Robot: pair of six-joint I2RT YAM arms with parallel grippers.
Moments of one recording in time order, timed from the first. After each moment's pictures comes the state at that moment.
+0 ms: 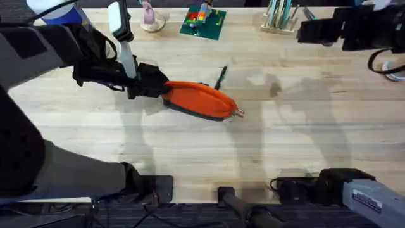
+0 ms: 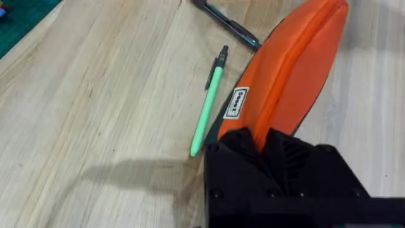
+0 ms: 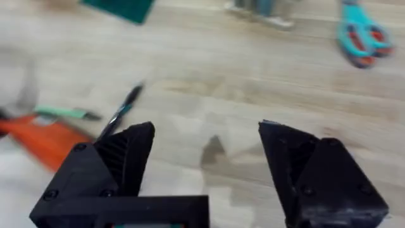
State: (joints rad) left arm 0.26 1.63 0.97 -0.93 0.91 1.47; right arm 0.00 1.11 1.13 -0.78 -0.18 -0.02
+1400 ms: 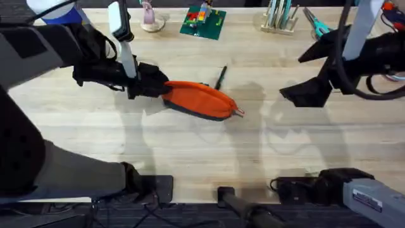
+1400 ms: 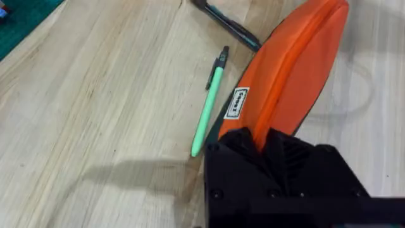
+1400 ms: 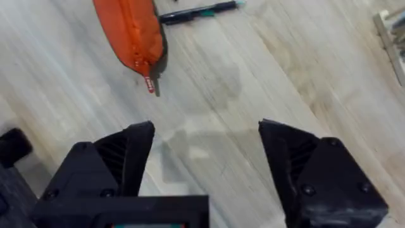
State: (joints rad) left arm 0.26 1.63 0.97 -0.92 0.91 1.47; right arm 0.04 1.13 1.14 -1.11 -0.46 -0.79
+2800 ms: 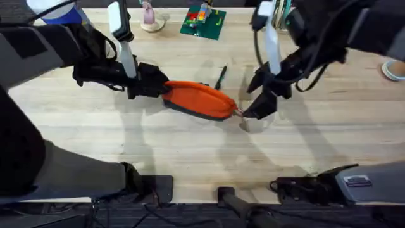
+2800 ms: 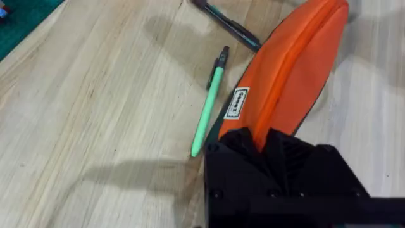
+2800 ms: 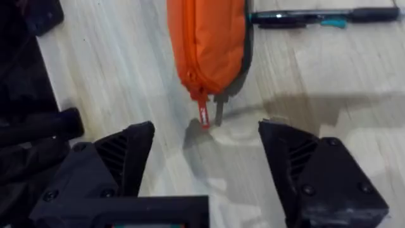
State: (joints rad) left arm 0.26 1.63 0.97 -0.92 0.91 1.47; right arm 0.26 1.60 1.14 -1.06 -0.61 -0.85
